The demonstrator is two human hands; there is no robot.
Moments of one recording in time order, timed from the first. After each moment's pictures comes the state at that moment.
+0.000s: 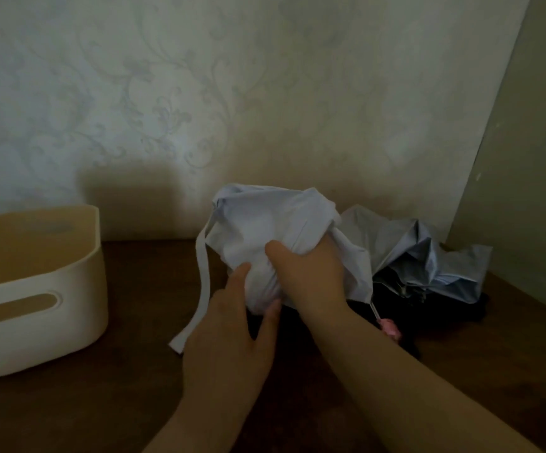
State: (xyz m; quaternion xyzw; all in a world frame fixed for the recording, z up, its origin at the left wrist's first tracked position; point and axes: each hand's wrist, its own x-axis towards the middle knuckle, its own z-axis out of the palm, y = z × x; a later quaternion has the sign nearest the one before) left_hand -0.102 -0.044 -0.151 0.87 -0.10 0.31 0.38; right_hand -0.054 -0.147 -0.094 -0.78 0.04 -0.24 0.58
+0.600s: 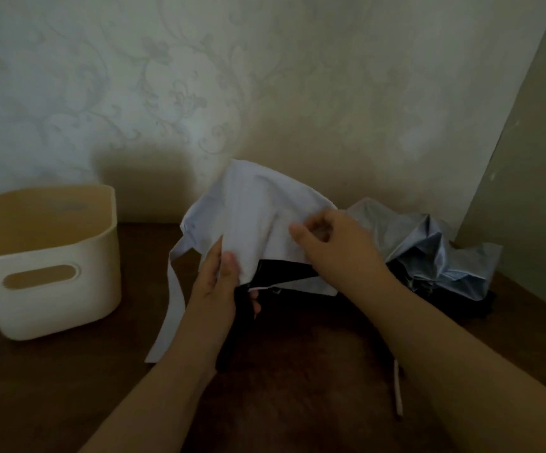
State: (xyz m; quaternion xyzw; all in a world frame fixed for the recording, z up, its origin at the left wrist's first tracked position) left_hand -0.081 -0.023 -0.136 0.64 -0.06 0.12 0.76; right_hand -0.061 -0.178 -0.076 -0.89 -0.04 -0.21 0.40
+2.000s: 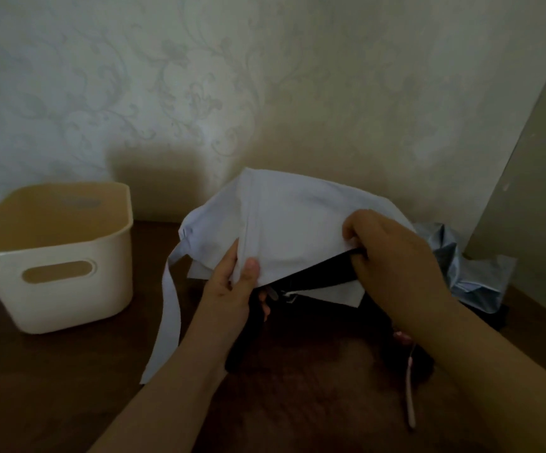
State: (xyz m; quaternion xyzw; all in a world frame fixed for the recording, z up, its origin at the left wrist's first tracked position) left_hand -0.067 -0.018 -0.149 0.60 -0.10 0.09 0.79; right_hand -0.085 -0.203 -0.070 -0.88 -0.21 -0.41 0.07
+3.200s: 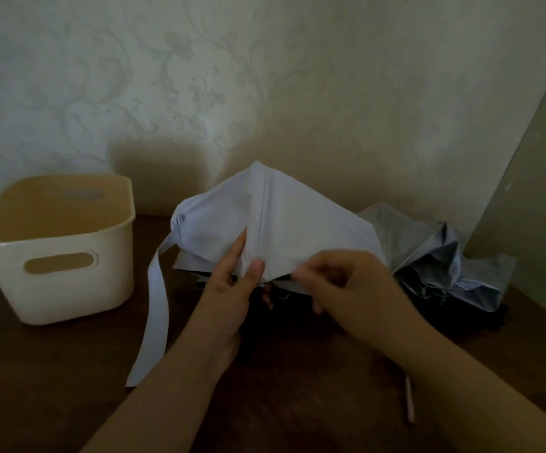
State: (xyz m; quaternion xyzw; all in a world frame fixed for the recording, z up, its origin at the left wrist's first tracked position) left_hand -0.072 -0.017 -0.144 0.54 -0.08 0.05 0.84; right_hand -0.112 -0.169 -0.082 -0.89 -0.16 -0.12 0.41
